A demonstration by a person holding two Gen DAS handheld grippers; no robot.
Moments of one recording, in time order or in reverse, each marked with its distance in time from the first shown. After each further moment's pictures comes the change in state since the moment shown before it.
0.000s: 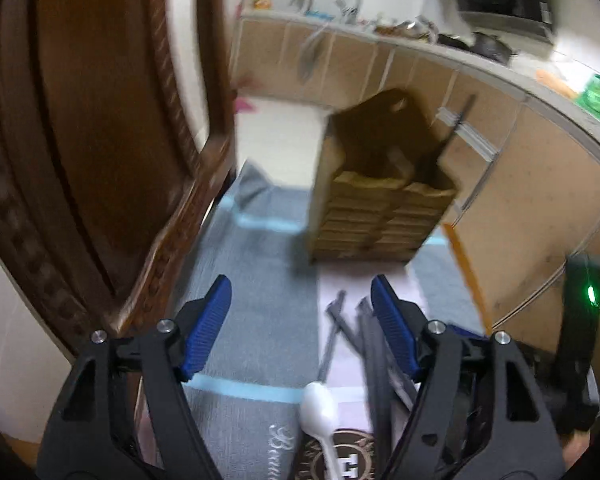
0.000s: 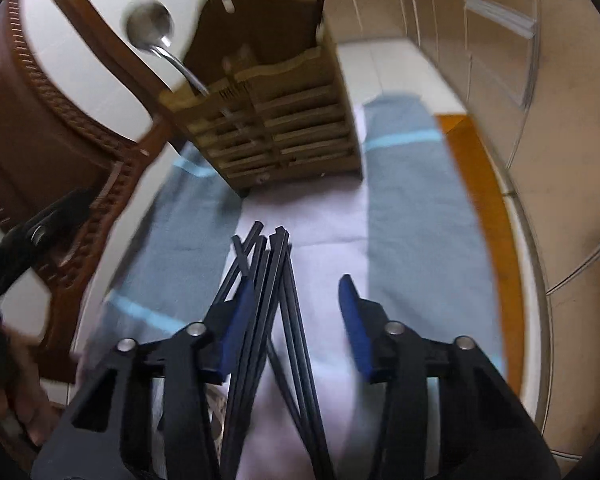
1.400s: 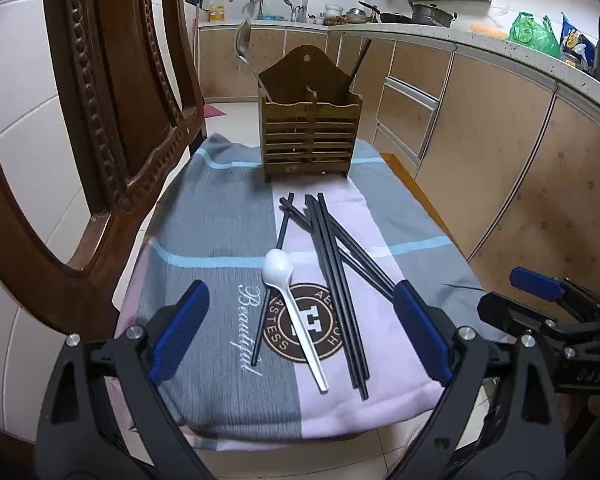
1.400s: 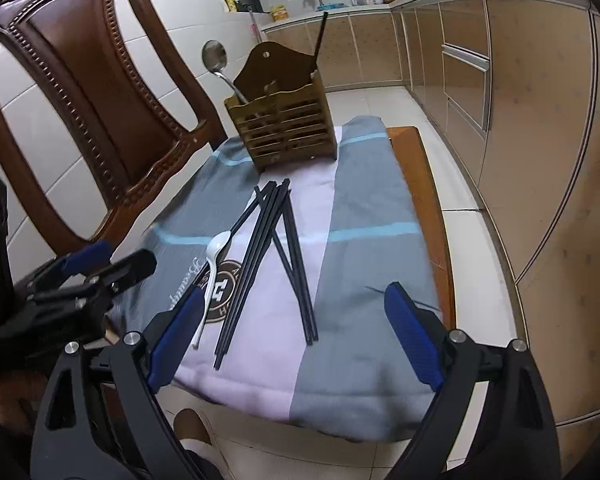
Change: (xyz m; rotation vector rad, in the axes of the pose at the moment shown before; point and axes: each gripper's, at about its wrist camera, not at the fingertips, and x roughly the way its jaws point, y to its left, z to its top) left arm -0.101 -0.040 -0.118 0.193 -0.048 -0.068; right arm -0.144 -0.001 -0.144 -0.080 -0.225 -0.015
